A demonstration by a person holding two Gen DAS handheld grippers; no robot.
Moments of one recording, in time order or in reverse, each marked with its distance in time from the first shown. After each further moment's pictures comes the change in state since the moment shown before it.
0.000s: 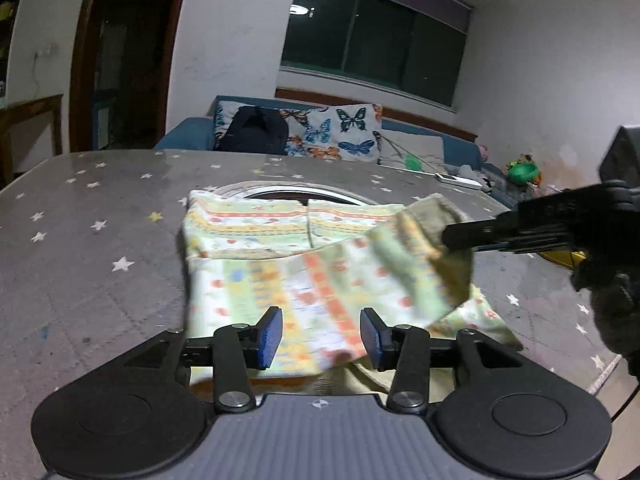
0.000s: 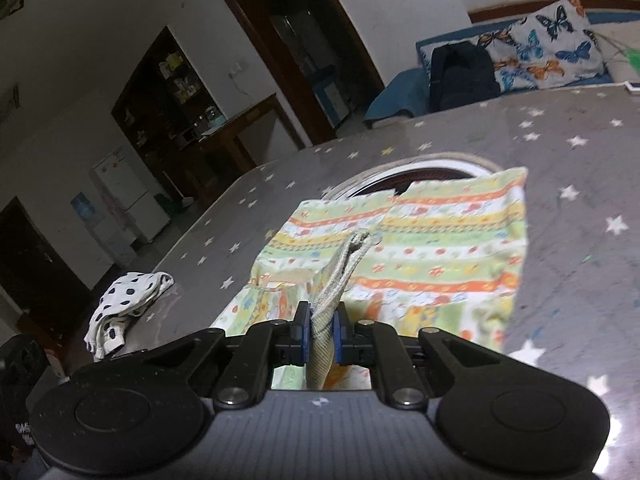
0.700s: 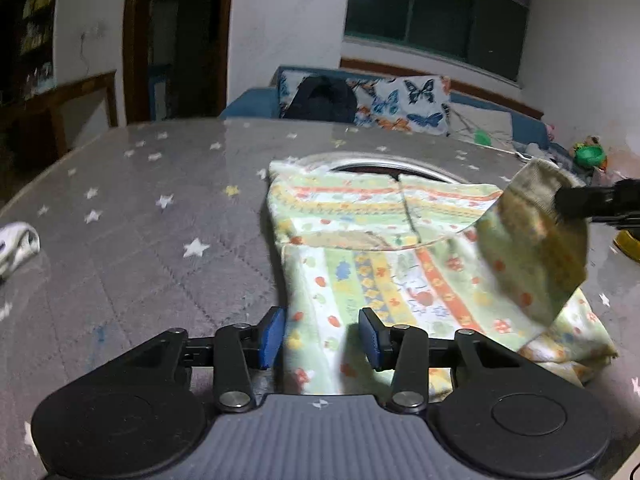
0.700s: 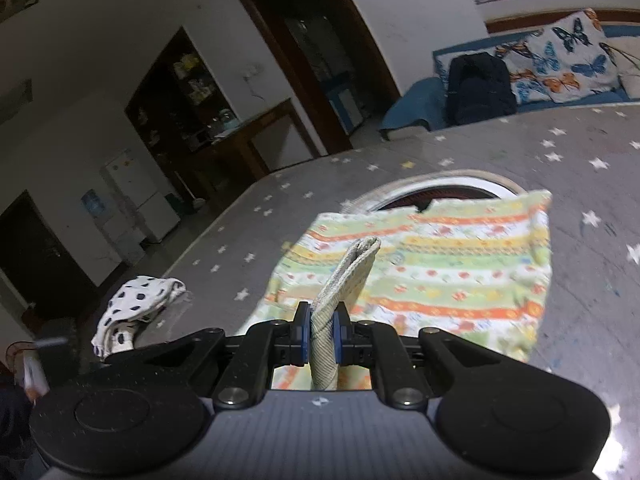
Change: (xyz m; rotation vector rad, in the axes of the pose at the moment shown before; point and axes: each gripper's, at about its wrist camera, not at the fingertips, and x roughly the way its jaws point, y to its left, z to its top) left arm 0.036 0.044 0.009 -0.062 0.103 0.183; right arm 0.009 0.017 0.014 -0.044 -0.013 0.047
